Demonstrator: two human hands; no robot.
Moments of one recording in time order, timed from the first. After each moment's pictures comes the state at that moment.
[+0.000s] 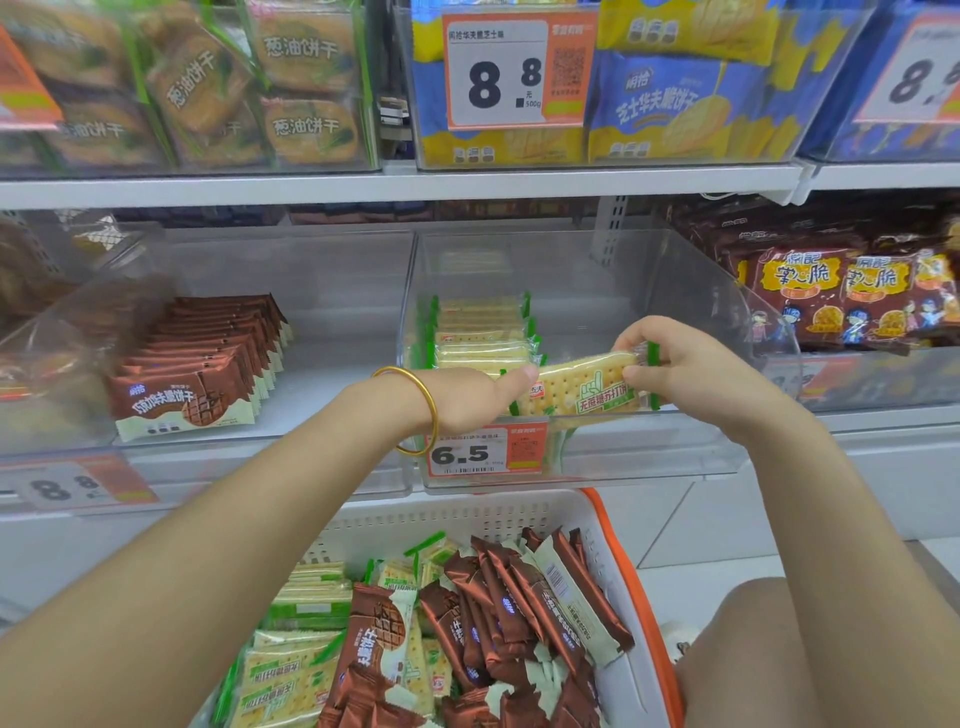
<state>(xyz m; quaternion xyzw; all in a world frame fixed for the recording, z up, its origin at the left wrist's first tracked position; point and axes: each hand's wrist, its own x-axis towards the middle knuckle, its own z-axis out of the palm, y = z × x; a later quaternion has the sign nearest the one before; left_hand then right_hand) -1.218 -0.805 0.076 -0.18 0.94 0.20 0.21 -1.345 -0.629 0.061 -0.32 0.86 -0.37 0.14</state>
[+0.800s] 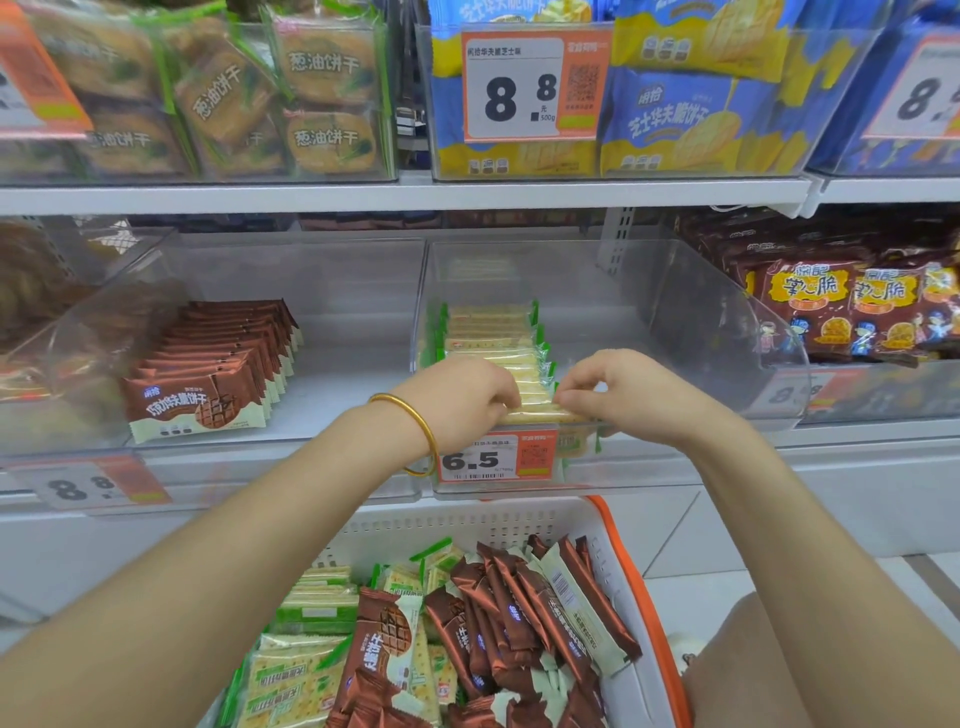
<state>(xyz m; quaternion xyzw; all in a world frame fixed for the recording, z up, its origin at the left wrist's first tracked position) -1.205 -0.814 0.071 -0.09 0.99 0.12 0.04 -1.321 -0.668 0.059 -0.40 0.85 -0.29 0.17</state>
